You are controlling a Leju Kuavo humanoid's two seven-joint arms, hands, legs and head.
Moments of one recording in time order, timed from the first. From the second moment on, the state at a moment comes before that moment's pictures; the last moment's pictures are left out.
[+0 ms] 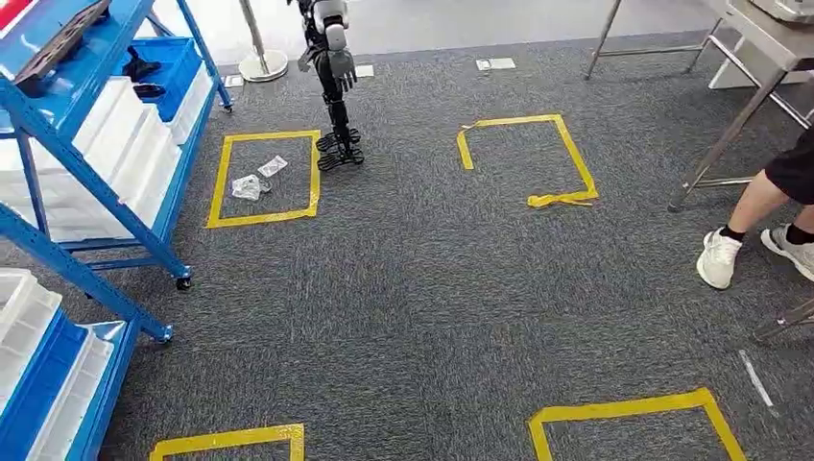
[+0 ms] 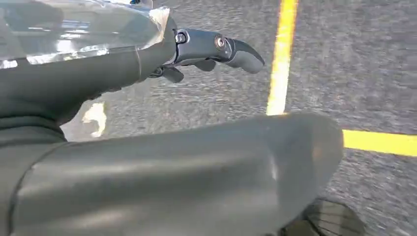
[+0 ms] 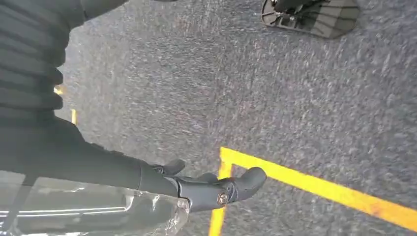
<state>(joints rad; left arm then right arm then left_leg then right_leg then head) -0.11 -0.21 1.21 -0.19 -1.09 0.40 -0.11 -0.06 0.01 -0.03 -0.18 0.42 -0.28 0.12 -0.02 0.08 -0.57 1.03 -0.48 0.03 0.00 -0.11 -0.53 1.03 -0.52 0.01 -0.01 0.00</state>
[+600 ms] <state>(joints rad) -0.10 -0.20 1.18 -0.19 -1.08 0.39 -0.09 -0.03 0.01 -0.08 -0.18 0.45 -0.28 0.08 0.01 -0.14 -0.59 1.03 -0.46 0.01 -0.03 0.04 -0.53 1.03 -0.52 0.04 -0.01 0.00</state>
